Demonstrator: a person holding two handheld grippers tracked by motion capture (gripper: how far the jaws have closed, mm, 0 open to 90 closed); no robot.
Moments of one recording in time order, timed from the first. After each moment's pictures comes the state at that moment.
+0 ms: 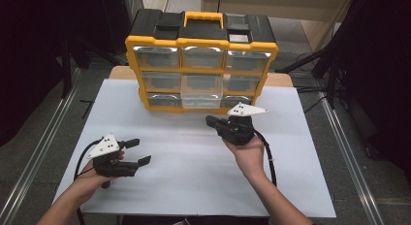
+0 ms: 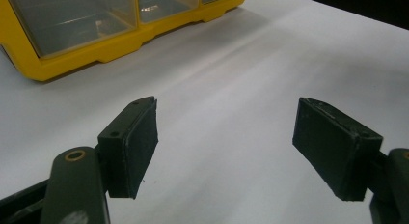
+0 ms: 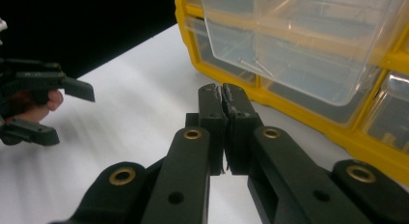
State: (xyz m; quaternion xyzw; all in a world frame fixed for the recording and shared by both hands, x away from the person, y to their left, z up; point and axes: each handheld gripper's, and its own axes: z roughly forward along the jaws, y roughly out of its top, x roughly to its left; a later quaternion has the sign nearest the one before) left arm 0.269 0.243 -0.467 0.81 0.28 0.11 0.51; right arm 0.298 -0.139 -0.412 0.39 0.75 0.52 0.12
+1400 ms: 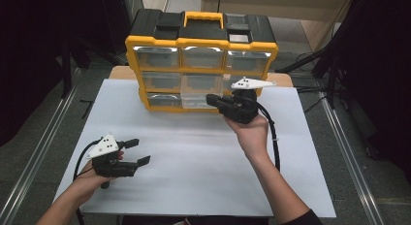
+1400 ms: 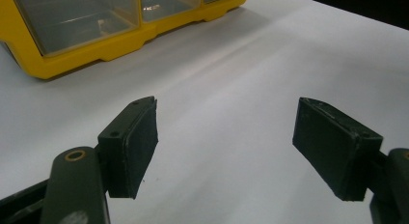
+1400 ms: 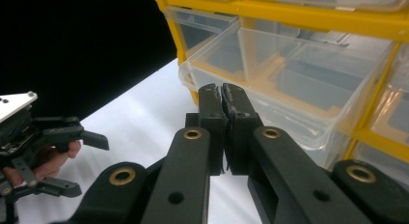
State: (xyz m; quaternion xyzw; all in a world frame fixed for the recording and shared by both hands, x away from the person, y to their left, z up) left arm 0.269 0.246 -0.467 0.81 0.29 0.12 0.51; right arm 0.324 -0.142 -0.352 0.40 0.74 0.53 0.12
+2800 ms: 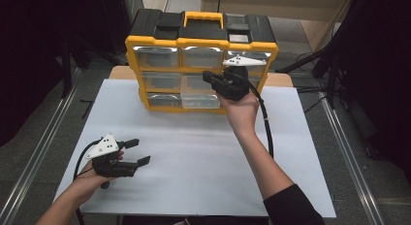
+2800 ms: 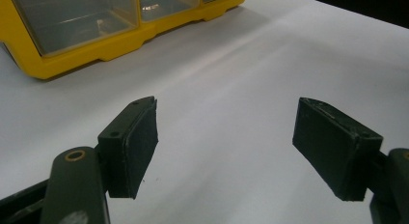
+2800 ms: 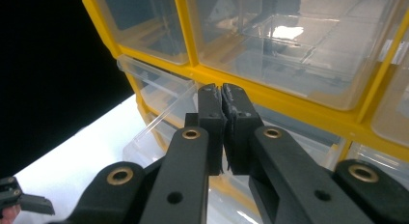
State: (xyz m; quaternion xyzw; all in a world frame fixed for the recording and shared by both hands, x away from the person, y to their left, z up) left arm 0.269 0.245 -0.467 0.81 0.28 0.12 0.50; right arm 0.373 -0.124 -0.332 0.43 0.71 0.53 0.17
